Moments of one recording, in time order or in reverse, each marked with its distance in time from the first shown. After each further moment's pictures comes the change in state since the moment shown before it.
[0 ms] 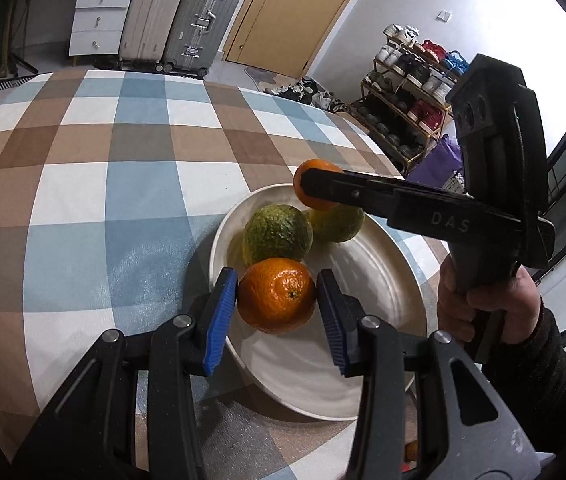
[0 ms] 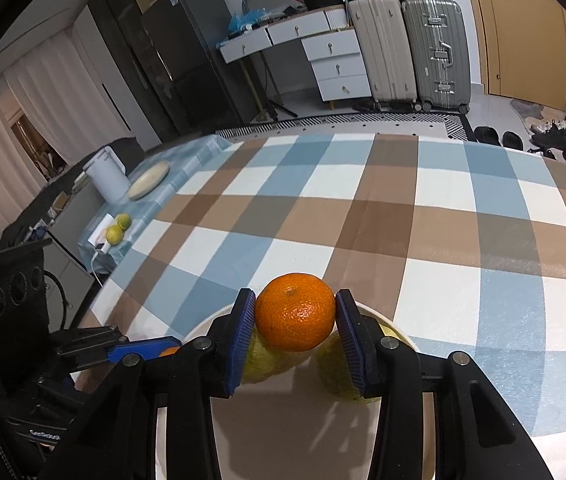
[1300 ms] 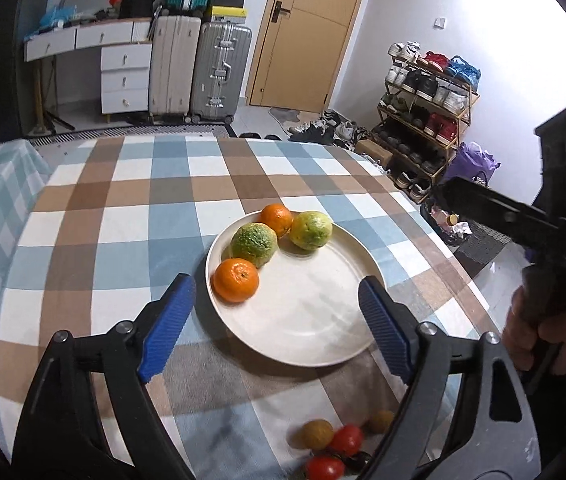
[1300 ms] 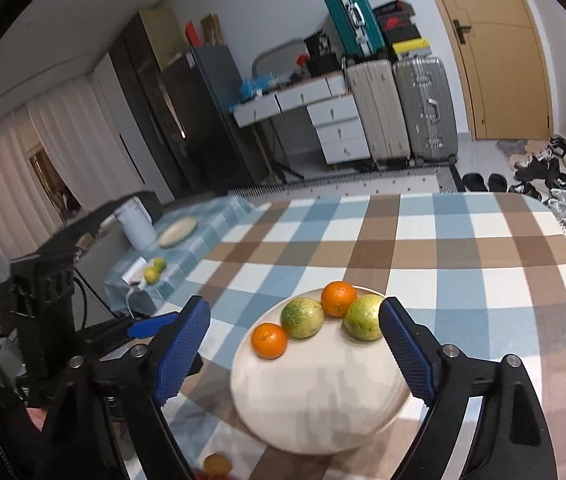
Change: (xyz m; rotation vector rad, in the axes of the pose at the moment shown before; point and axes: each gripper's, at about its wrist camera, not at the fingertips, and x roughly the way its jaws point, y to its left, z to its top) left arm -0.098 -0.085 -0.037 0.103 -0.162 0.184; right arm -0.160 0.041 -0.063 0.024 -0.289 0.036
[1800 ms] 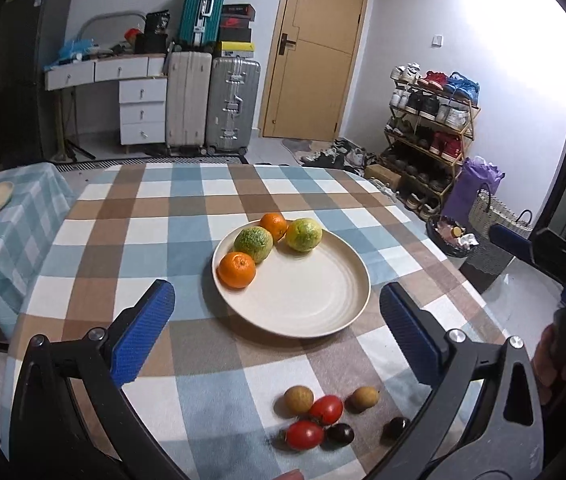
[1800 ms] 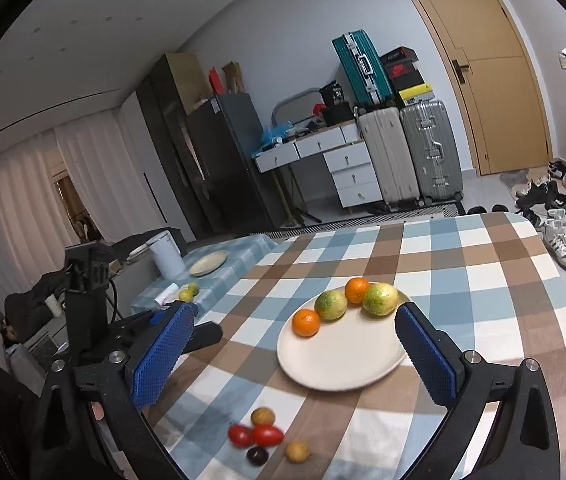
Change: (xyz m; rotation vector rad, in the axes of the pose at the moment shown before) left arm -0.072 -0.037 -0.044 0.033 -0.132 0.078; right arm -0.104 0.029 -0.064 -0.010 -0.168 0.042
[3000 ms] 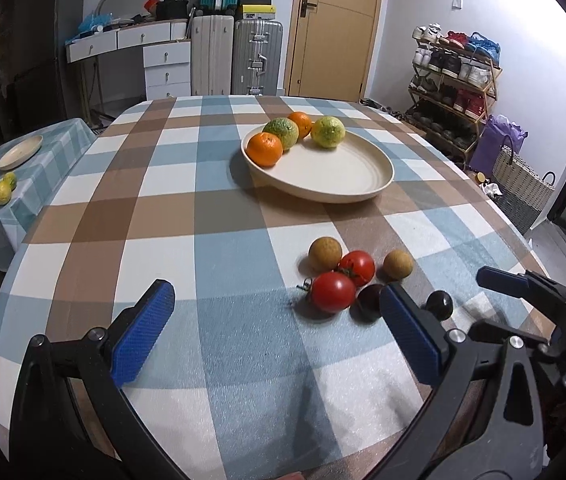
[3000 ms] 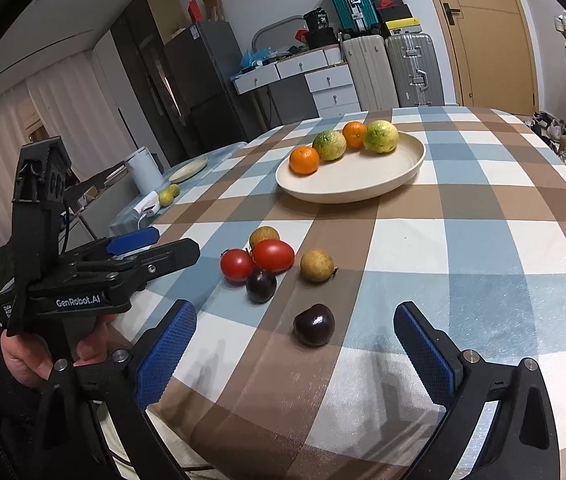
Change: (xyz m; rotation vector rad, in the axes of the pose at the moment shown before) left arm -0.016 0.002 -0.113 -0.009 0.147 0.098; right arm 0.012 0.029 -0.144 0.008 0.279 -0.092
